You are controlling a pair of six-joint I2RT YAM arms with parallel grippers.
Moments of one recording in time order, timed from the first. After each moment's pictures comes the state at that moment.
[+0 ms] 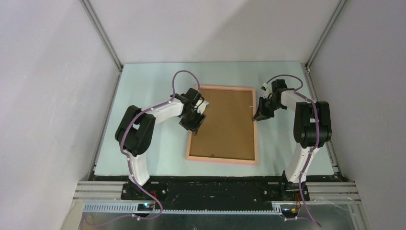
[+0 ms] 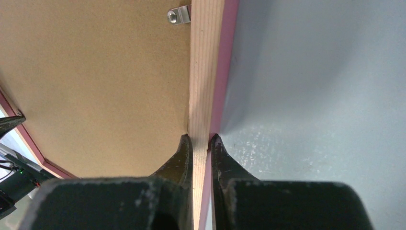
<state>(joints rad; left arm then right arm) -0.55 1.89 1.28 -0.71 0.12 0.04 0.04 1.92 1.26 -0.60 -0.44 0.12</state>
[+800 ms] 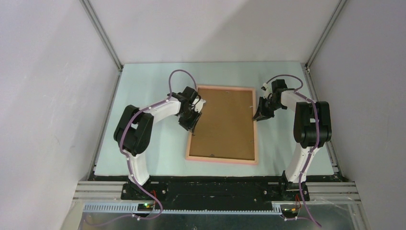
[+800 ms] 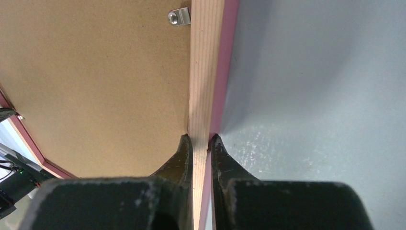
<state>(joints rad) -0.51 1.88 1.28 -0.72 0.16 0.03 0.04 1.92 1.25 -0.59 -0.44 0.12</state>
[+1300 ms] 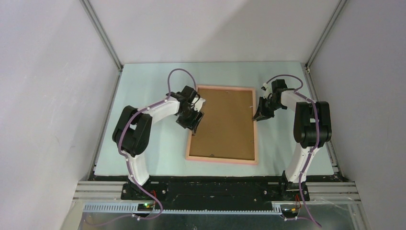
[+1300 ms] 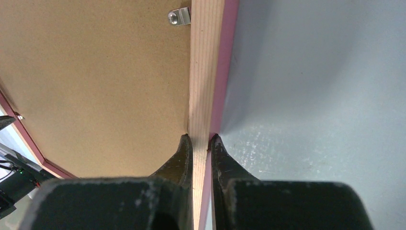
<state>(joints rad) -0.50 1.87 1.27 -0.72 0.16 0.05 0.04 1.92 1.25 -0.59 -0.44 0.12</state>
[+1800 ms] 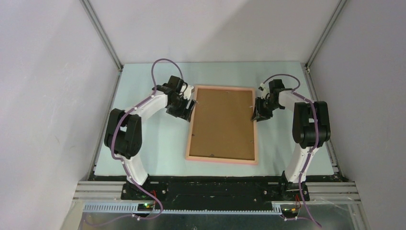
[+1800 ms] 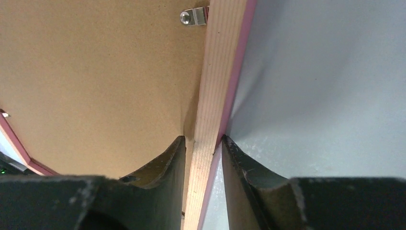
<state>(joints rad) -0.38 1.80 1.33 -0.72 0.16 0.05 0.06 1.92 1.25 -0.59 -0.43 0.10</state>
